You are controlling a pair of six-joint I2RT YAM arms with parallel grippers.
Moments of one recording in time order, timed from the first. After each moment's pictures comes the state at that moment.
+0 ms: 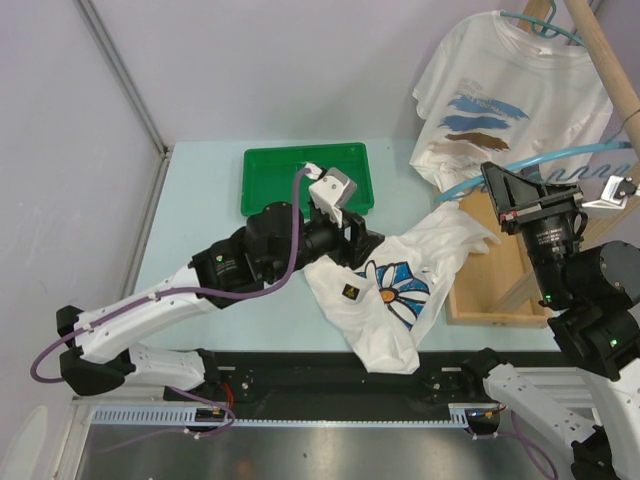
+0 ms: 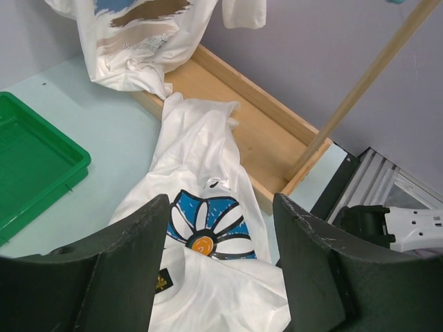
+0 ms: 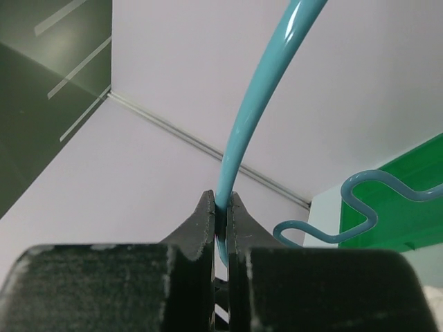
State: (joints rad) left arm -1.15 1.21 1.40 -0.32 -0.22 -0.24; right arm 0.53 0.68 1.30 -0.30 0.30 1.02
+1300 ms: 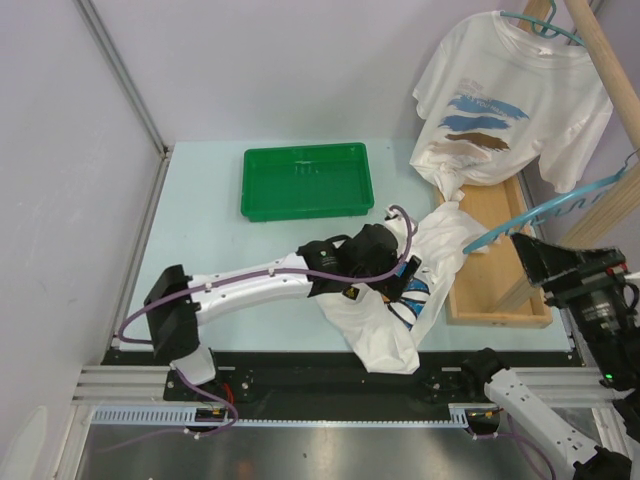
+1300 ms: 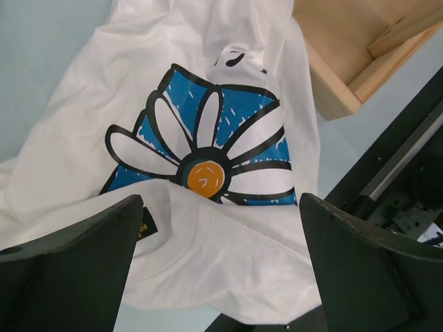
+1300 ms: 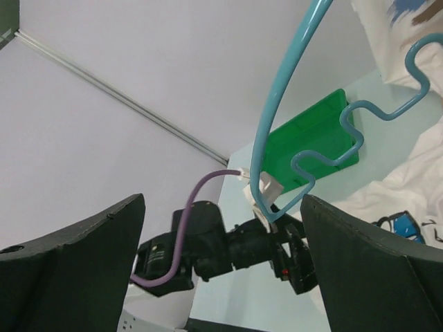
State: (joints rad) left arm -1.15 1.66 1.41 -0.44 -0.17 -0.34; right arm 0.53 0.46 1.43 -0.88 0.30 0.89
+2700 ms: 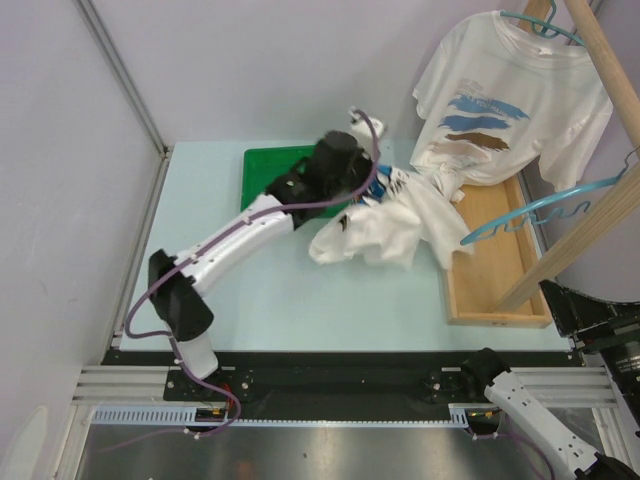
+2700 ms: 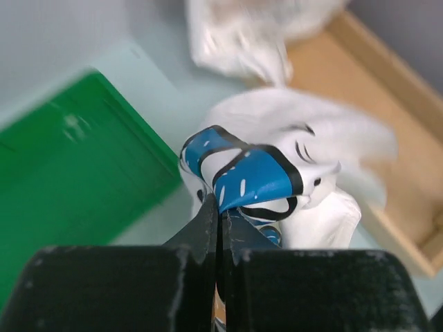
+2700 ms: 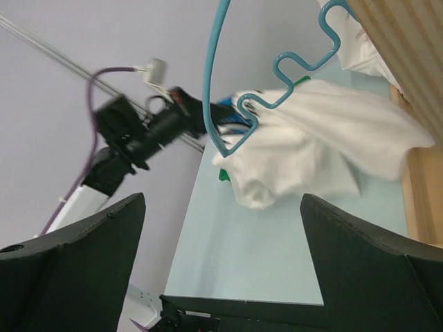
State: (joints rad) left arm -0.85 1.79 1.76 -0.39 -0.12 -0.11; right arm 0.56 0.32 1.53 -1.14 0.35 0.82
